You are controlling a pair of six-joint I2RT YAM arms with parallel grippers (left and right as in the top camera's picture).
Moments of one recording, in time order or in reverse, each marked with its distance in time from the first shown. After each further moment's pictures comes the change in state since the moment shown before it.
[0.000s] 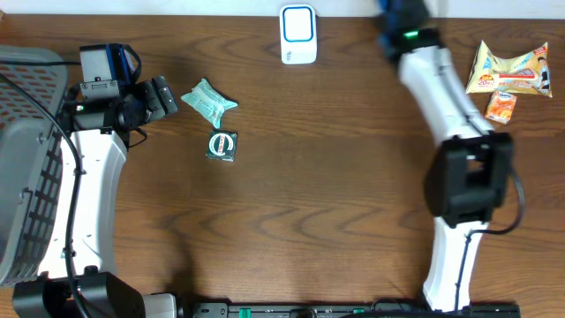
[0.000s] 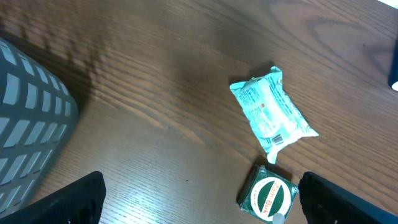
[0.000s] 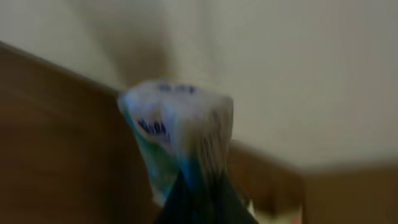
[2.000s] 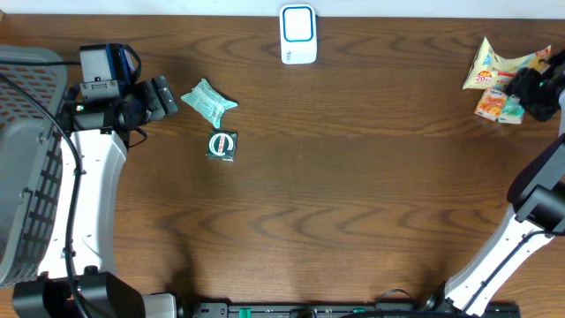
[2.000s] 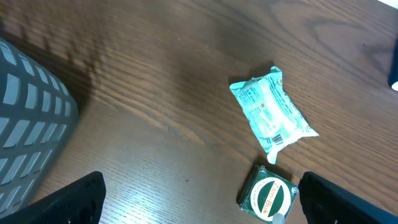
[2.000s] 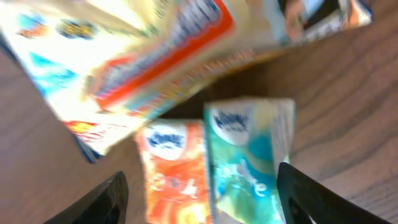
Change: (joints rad) left arm 0.000 0.000 0.000 0.000 0.000 0.000; right arm -0.661 0.107 0.039 -0.408 -0.724 0.677
